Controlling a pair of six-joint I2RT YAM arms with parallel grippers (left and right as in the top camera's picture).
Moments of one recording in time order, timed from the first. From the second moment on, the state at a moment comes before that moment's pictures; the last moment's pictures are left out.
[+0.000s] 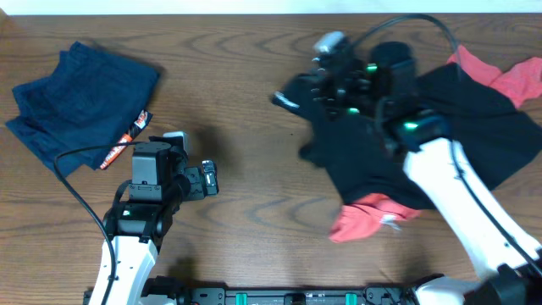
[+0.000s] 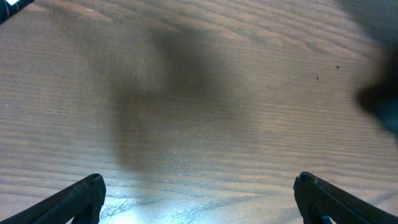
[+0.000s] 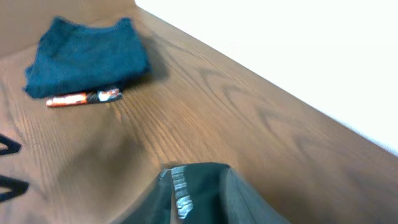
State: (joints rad) left arm -0.08 0.98 0.63 -0.57 0.13 -0.22; right arm 0.40 1.52 1.22 -0.15 -0.44 -0.12
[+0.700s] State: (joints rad) left arm -0.12 1.19 0.64 -0.12 0.22 -0.23; right arm 0.11 1.24 1.22 -0.90 0.25 0.33
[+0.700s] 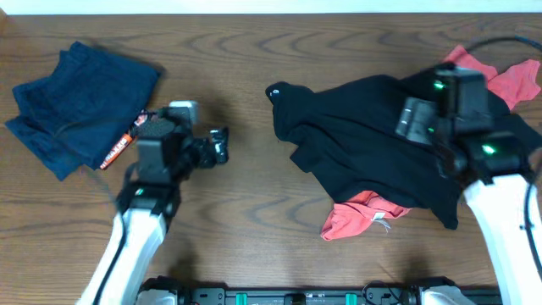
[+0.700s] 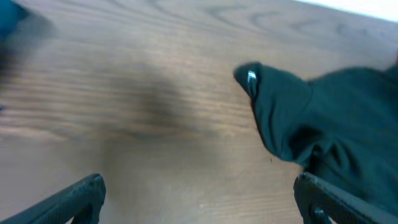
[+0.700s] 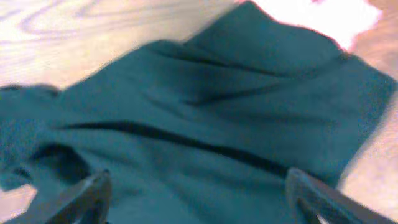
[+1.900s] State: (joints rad) left arm -0.43 2.01 0.92 0.47 0.39 -0.82; right arm 0.09 1.21 1.22 -1.08 0.25 0.30
